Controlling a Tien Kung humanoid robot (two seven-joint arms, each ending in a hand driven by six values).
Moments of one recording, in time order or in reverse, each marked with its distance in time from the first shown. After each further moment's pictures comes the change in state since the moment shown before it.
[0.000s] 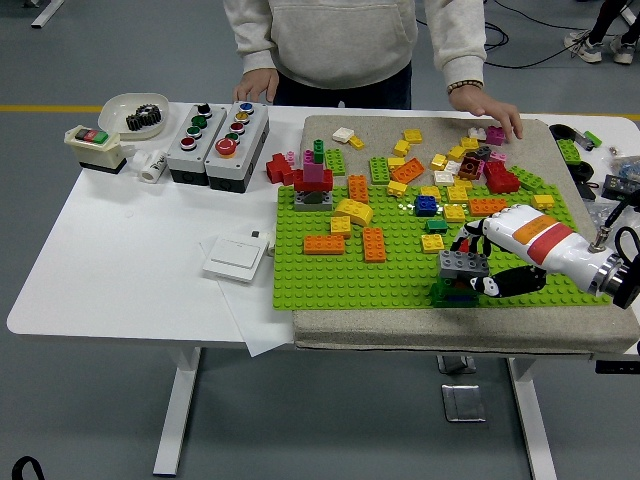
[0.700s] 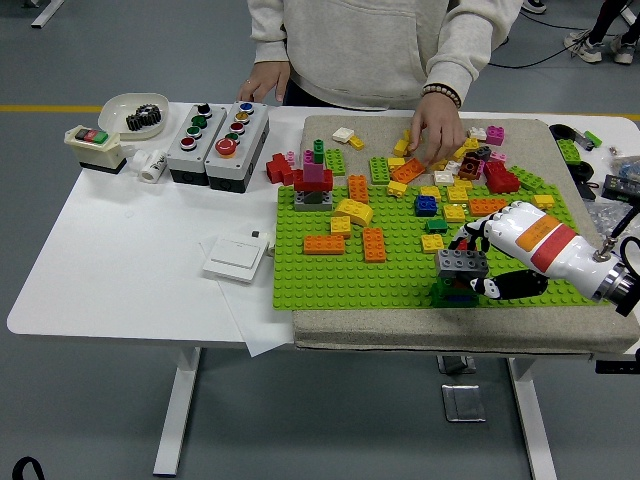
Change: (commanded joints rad) left arm 0.004 -0.002 -0.012 -0.001 0.020 -0.005 0.005; right arm -0.051 0.023 0.041 -0.029 -0.091 -0.129 0.095
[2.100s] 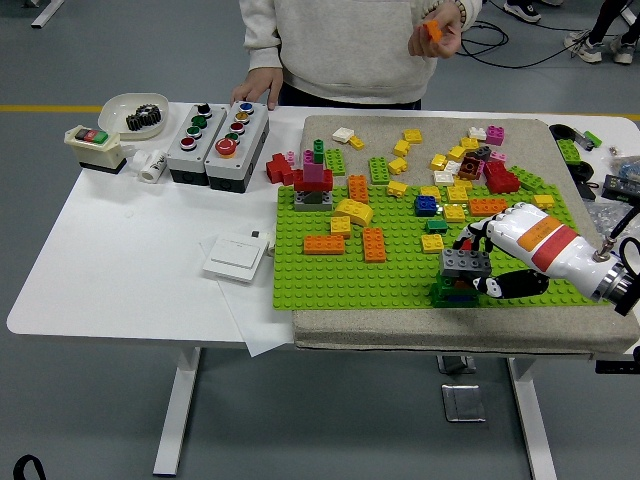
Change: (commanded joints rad) left arm -0.003 0.001 -0.003 -0.003 0.006 -0.004 0.004; right arm 0.009 0.015 -0.002 -0.044 0.001 0.005 -0.002
